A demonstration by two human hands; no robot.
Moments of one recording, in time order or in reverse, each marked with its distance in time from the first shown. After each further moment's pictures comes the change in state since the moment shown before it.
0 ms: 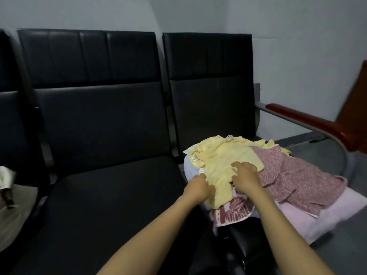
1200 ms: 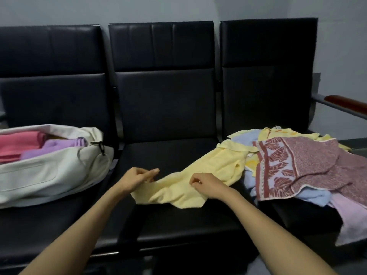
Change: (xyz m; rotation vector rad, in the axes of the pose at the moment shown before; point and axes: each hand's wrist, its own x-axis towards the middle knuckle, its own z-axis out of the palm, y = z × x) left_hand -0.211 -0.198 -0.136 -0.359 0.279 -0.266; right_hand -0.122 -0.158 0.100 0.181 -0.520 -0.547
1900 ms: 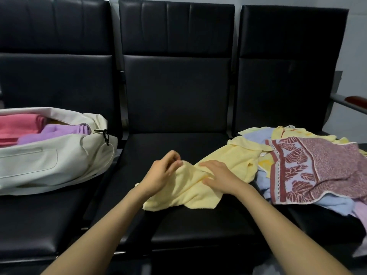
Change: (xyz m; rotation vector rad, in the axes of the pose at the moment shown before) left_hand 0.013 0.003 0.035 -0.007 0.077 0.383; right_hand 0.027 0.009 -0.002 -0.146 0.002 -0.056
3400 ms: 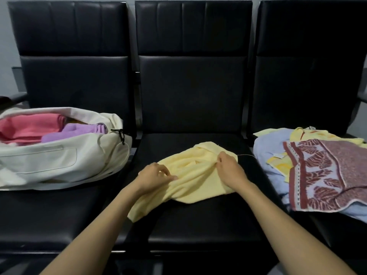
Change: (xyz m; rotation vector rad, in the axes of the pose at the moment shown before) left_hand -0.007 -0.046 -0.042 0.428 -0.105 -0.337; right_hand 0.031 -0.023 0.006 0.004 0.310 0.152
